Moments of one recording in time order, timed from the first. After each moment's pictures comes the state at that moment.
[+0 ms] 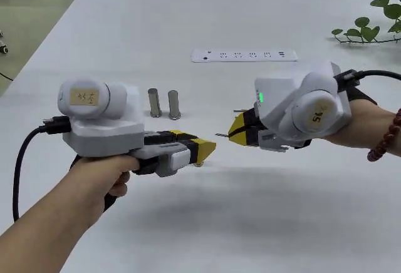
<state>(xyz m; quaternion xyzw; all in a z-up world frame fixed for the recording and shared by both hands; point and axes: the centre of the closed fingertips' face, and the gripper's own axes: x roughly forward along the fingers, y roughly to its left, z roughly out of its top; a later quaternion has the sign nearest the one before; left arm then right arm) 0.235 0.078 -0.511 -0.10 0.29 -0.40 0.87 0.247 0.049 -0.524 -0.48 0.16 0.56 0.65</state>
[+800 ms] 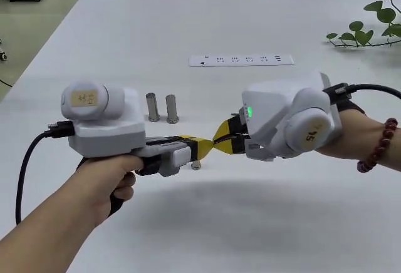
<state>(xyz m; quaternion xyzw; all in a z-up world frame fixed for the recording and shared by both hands) 0.234 0.066 -0.507 -0.15 0.29 -0.40 0.85 0.231 0.068 -0.513 -0.49 0.11 0.58 0.65</state>
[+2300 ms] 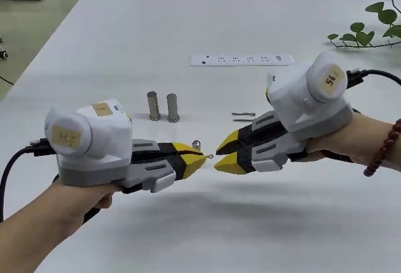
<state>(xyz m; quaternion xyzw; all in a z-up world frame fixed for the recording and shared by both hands) 0.206 0.076 -0.511 0.04 0.19 -0.51 0.84 0.201 0.064 -0.524 -0.21 0.26 0.63 0.70</state>
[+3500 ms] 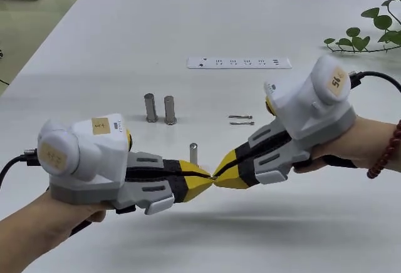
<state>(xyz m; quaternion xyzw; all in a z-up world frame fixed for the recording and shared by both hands) 0.175 0.060 -0.508 0.05 0.17 -0.58 0.80 0.168 0.068 -0.519 -0.21 0.27 0.68 0.65</state>
